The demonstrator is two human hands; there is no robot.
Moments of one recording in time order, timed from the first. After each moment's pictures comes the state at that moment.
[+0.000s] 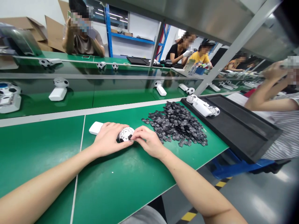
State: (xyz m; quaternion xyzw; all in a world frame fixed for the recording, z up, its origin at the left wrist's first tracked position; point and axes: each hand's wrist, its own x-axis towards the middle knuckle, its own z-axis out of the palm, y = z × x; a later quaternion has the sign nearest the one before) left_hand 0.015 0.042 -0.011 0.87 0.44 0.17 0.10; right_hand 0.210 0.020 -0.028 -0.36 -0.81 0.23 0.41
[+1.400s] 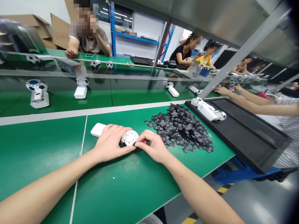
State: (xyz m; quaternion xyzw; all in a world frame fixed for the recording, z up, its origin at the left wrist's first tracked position) left_hand 0.015 0.041 -0.015 0.87 0.44 0.19 0.10; right_hand 0.209 0.019 -0.023 -0.42 -0.74 0.34 0.39
